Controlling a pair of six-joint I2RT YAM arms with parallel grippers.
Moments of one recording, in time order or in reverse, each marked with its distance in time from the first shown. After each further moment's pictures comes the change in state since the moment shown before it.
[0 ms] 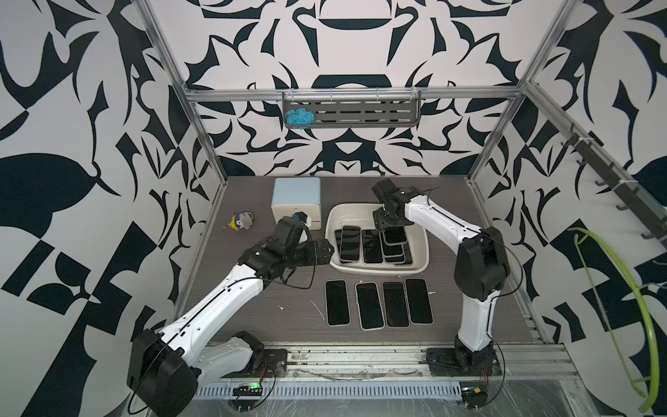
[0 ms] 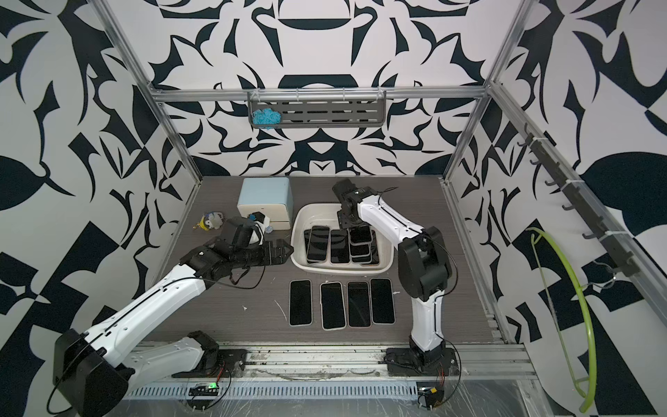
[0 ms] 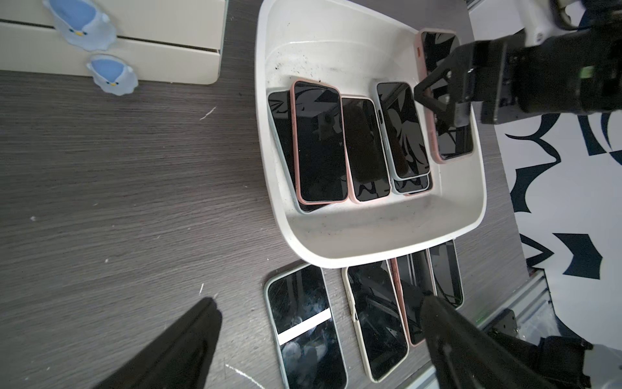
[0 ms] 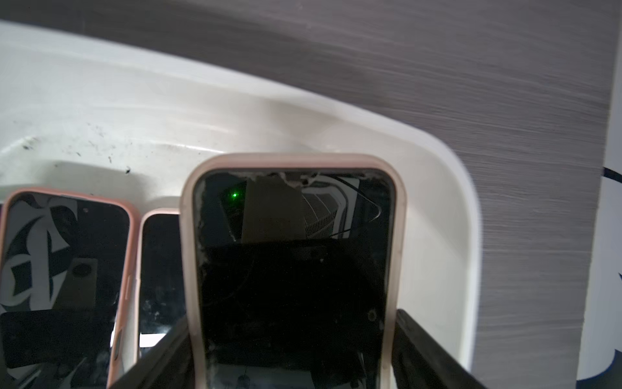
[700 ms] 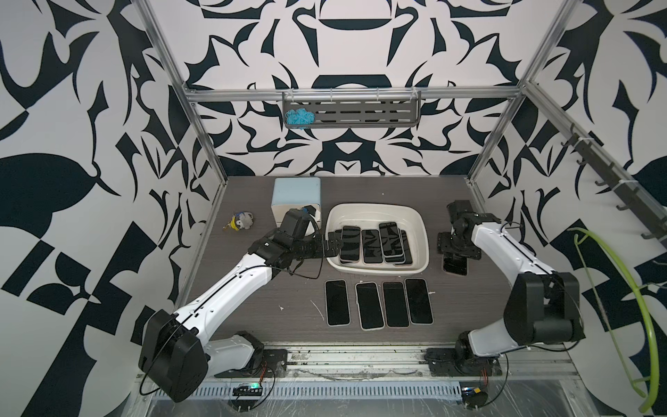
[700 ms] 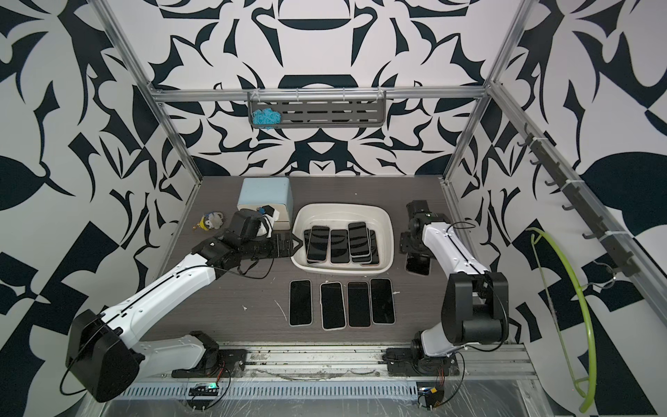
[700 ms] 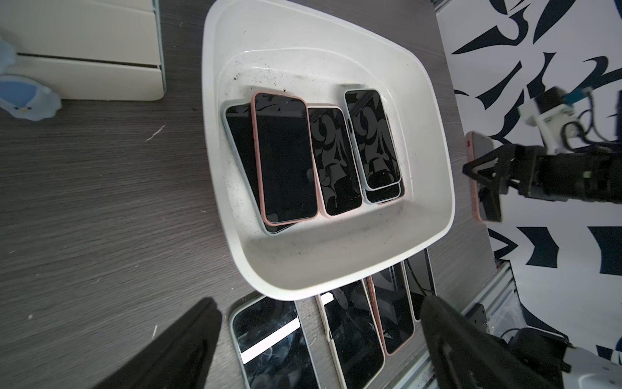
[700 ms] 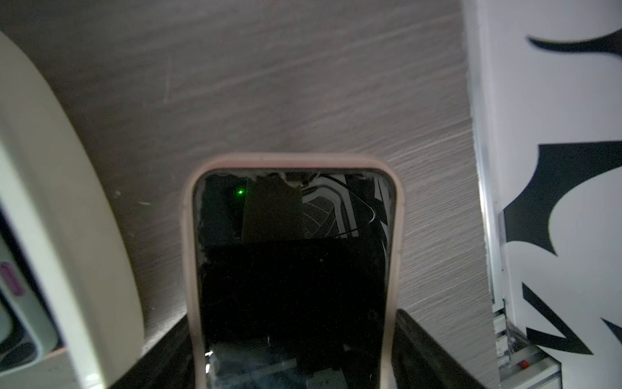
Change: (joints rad) left arm 0.000 0.086 0.042 0.094 0.080 -0.008; right arm -0.450 -0.396 -0.565 0.025 -0.087 -0.070
